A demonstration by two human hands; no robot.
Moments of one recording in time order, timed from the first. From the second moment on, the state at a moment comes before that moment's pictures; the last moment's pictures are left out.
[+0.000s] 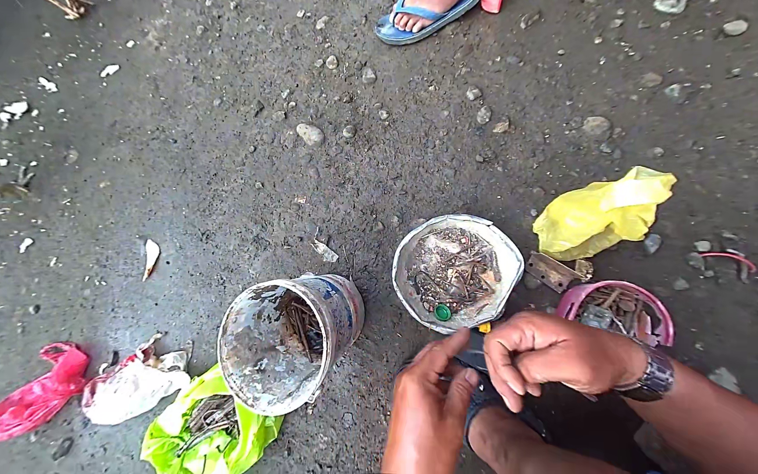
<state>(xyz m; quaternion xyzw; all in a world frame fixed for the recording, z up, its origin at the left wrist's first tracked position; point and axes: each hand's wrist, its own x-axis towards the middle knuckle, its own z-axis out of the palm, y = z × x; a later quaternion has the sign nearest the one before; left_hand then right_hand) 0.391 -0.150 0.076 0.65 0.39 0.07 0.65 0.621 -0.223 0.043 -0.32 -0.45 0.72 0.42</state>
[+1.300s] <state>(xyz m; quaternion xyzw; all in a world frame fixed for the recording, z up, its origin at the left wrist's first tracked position) 0.492 -0.095 -0.041 0.81 0.46 0.00 0.37 0.648 -0.179 -0.025 -0.82 -0.51 0.23 0.07</state>
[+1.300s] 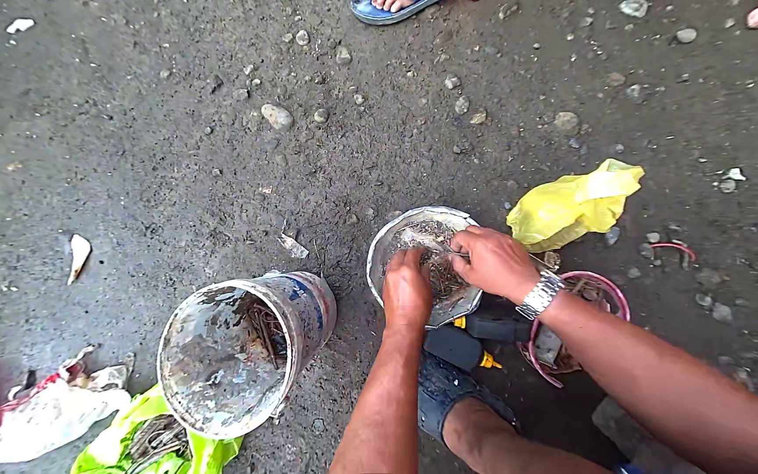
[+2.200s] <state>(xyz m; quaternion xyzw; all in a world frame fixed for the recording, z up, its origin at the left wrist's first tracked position) 0.464 -0.096 0.012 0.24 0.48 0.25 0.81 0.636 -0.196 -0.018 -0.52 -0.08 0.64 0.56</state>
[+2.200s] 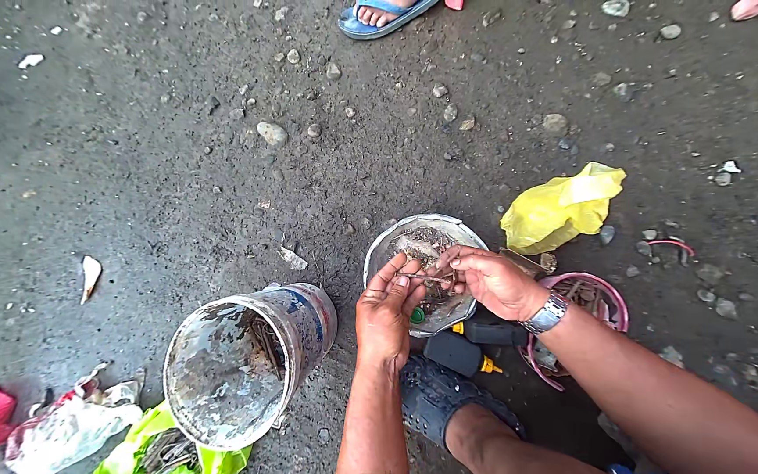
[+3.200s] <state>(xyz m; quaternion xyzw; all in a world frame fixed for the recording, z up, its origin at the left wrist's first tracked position) 0.462 -0.101 0.007 0.20 0.49 0.27 0.81 0.625 -0.197 -0.011 -0.53 -0.13 0.67 0.50</state>
